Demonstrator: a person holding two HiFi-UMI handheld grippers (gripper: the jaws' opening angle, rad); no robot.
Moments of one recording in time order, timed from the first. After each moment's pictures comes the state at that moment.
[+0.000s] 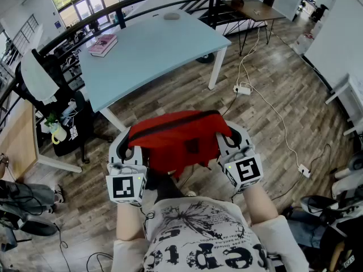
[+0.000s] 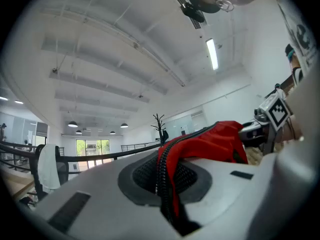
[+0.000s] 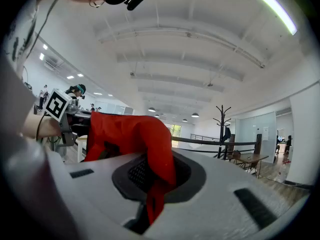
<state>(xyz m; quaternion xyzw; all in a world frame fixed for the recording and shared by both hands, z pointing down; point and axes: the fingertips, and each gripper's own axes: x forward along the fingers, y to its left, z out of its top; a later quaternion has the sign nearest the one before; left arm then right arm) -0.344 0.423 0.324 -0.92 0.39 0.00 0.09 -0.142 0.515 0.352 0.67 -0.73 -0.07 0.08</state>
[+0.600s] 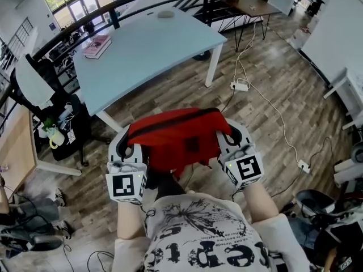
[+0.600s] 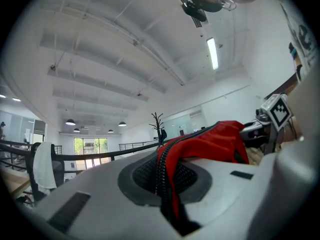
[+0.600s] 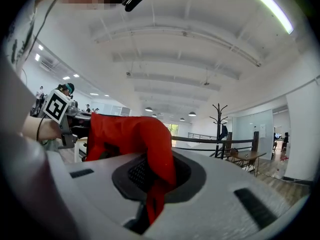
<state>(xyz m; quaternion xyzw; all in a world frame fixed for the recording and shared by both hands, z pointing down) -0.320 0.401 0.323 -0.92 0.38 0.00 0.09 -0.121 0.501 0.351 0.68 -0.73 -0.06 0.07</state>
